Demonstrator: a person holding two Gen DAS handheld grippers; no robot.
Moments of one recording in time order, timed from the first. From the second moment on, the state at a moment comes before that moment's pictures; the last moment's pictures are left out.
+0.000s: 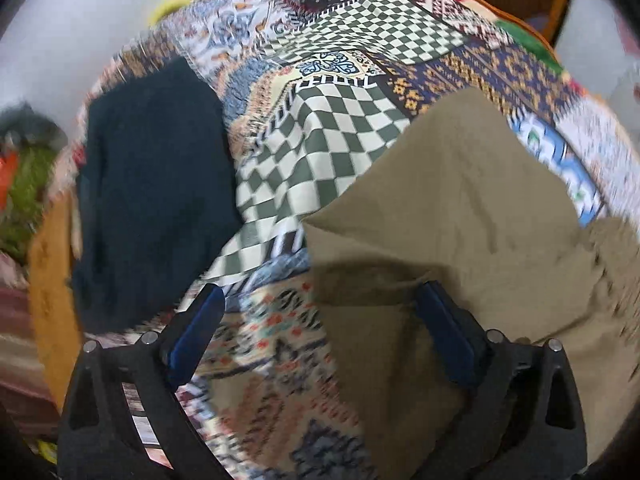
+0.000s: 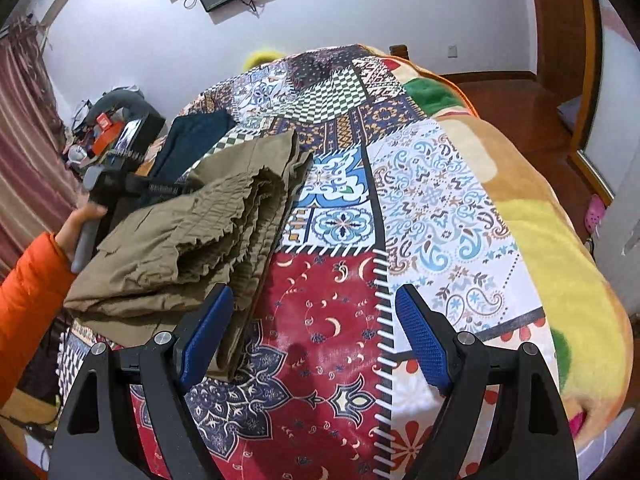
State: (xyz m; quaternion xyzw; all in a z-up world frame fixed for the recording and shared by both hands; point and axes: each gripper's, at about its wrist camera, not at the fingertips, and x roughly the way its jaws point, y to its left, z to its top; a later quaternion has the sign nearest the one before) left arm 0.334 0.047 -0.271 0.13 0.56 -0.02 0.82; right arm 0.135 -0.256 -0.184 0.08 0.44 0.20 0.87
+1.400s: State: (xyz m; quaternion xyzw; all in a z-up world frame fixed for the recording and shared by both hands) left arm 0.182 0.088 -0.138 -0.03 0.44 -0.08 0.90; right arm 0.153 -0.150 -0.159 0.02 0.40 0.33 0.86
